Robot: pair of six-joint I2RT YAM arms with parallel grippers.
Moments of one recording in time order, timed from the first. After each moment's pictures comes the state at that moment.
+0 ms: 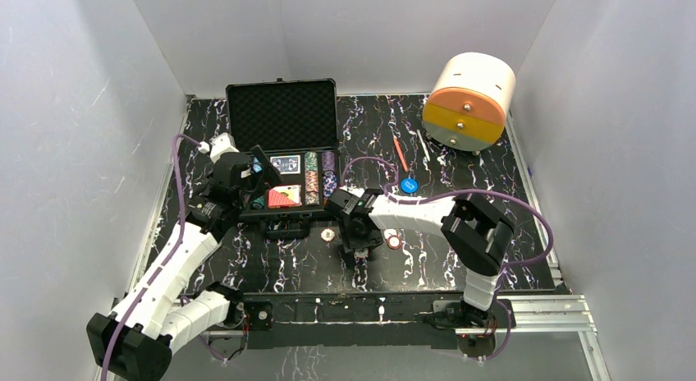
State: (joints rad) left arm -0.38 0.94 0.88 -0.55 -0.33 -0.71; right arm 1.06 1.81 1.17 -0.75 0.15 0.75
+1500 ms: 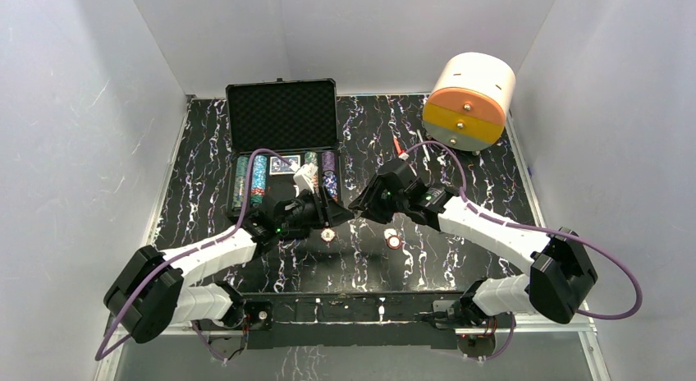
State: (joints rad) left arm -0.70 1.20 0.50 0.35 0.34 -0.84; right arm 0.83 1.31 0.92 -0.40 -0.01 1.23
